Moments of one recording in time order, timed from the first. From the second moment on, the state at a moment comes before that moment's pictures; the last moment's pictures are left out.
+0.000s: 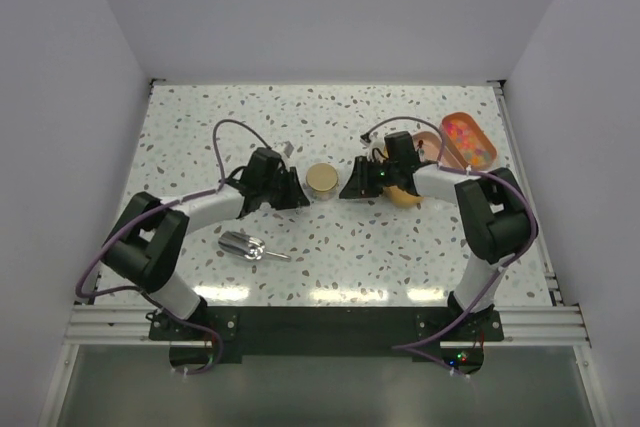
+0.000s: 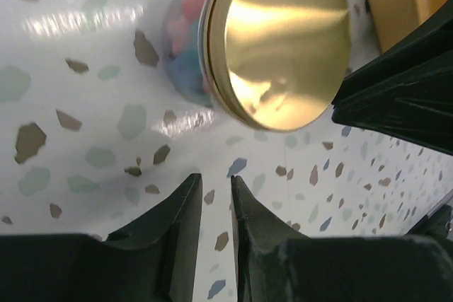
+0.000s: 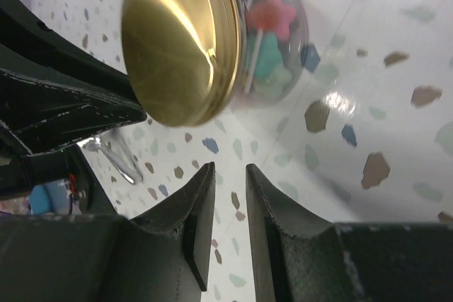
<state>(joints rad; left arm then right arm) -0.50 1.61 0.84 0.00 0.24 -0.62 0.37 1.81 1.00 0.01 -0.68 0.42</state>
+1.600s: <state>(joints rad) -0.55 1.64 0.99 -0.13 -0.01 -0.55 0.40 1.63 1.02 -0.08 -0.44 0.39</state>
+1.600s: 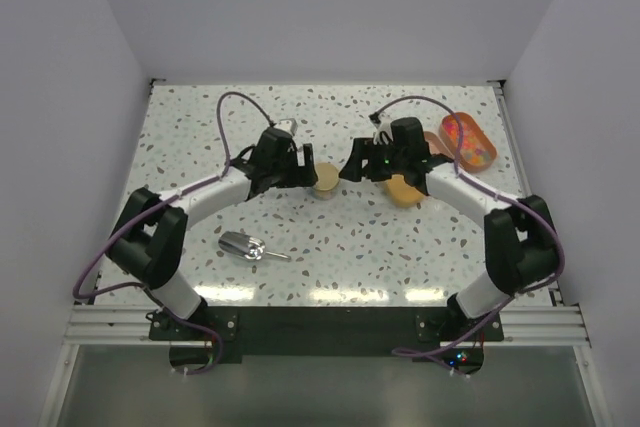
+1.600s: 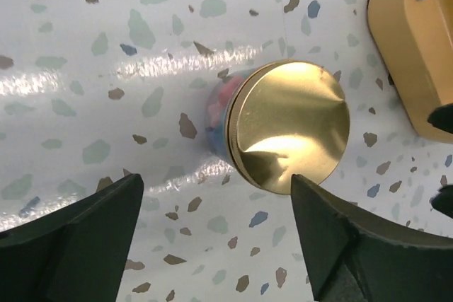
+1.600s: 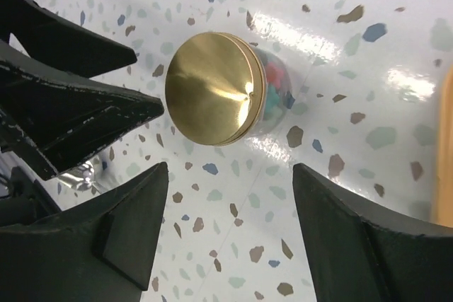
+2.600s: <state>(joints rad) -0.76 1.96 1.50 -0.46 -0.25 -0.22 0.40 1.20 0.65 -0.19 -0.22 0.35</state>
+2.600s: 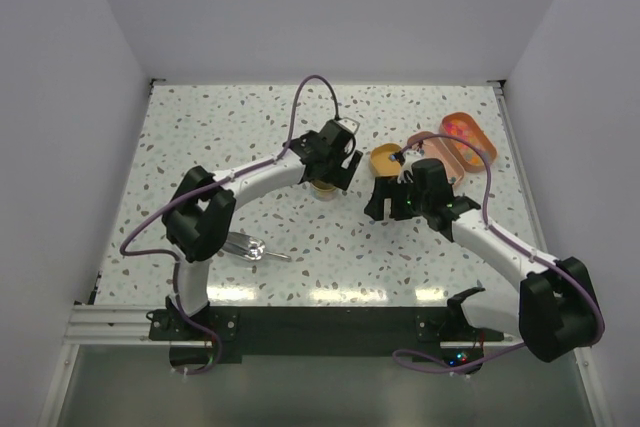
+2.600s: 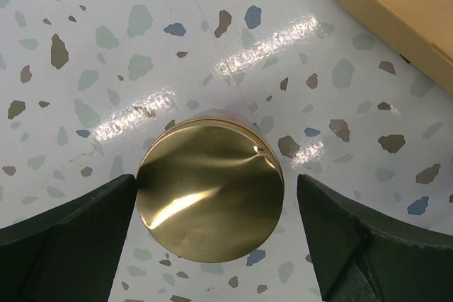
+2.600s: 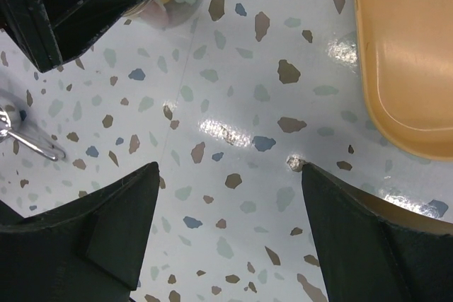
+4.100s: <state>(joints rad) -0.76 1.38 0.53 0.27 -0.33 -0.36 0.40 1.47 1.09 -0.35 -0.30 0.19</state>
